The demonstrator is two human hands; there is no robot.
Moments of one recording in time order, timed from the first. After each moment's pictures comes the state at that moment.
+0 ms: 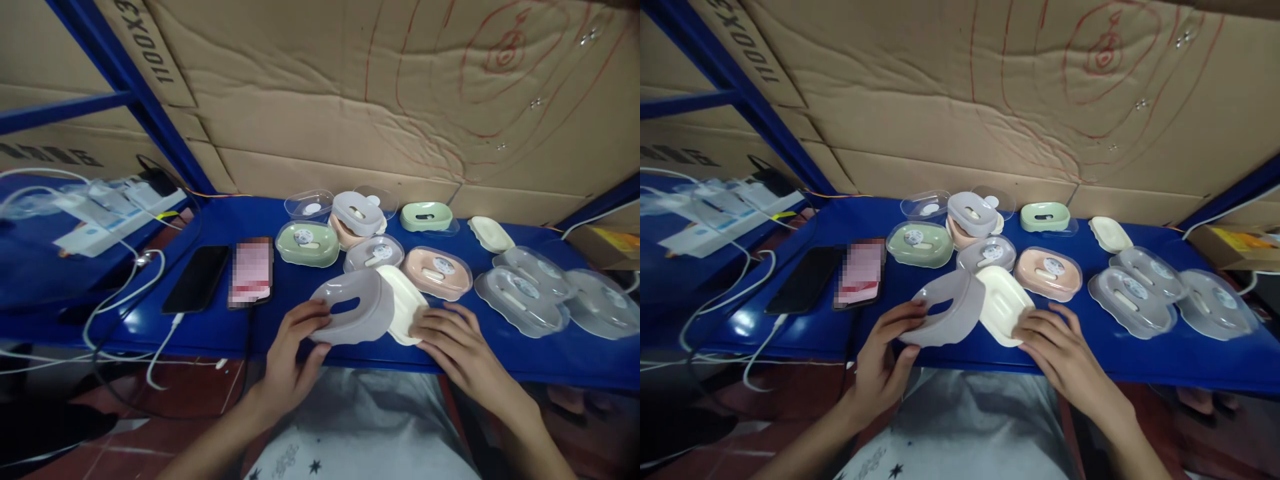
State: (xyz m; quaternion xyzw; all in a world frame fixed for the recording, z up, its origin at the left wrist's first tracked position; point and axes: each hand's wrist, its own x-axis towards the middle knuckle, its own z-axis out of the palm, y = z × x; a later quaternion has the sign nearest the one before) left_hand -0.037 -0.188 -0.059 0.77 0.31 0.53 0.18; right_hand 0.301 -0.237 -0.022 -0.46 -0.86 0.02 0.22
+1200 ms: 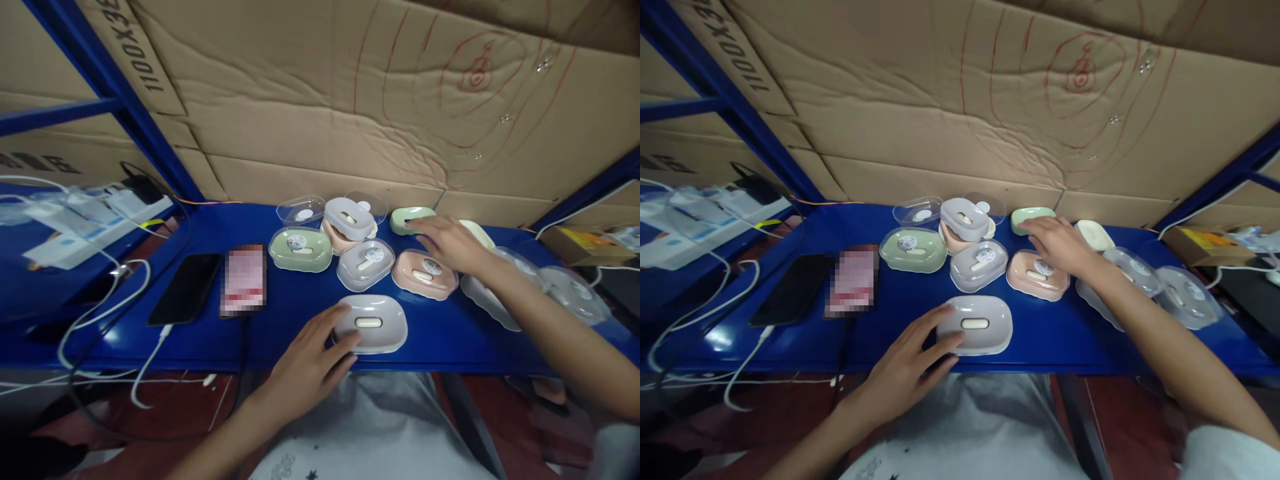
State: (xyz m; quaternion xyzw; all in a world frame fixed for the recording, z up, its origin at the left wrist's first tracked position) left_hand -0.022 -0.185 -0.056 0.90 0.27 0.32 0.08; right_hand 0.350 -0.071 0.044 -0.51 -0.85 -0.08 0.15
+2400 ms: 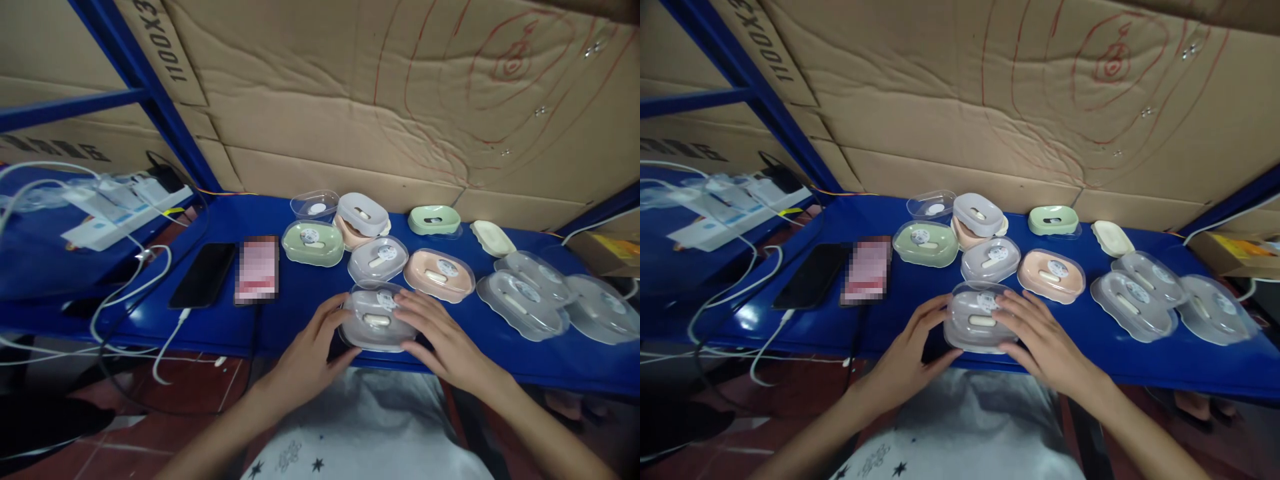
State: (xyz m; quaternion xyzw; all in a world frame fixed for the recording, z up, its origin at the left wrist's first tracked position) left_hand -0.025 -0.185 -0.060 0.83 0.34 0.37 0.22; right_hand 0.272 -0.208 -0.015 -0.38 -0.89 0.01 0.25
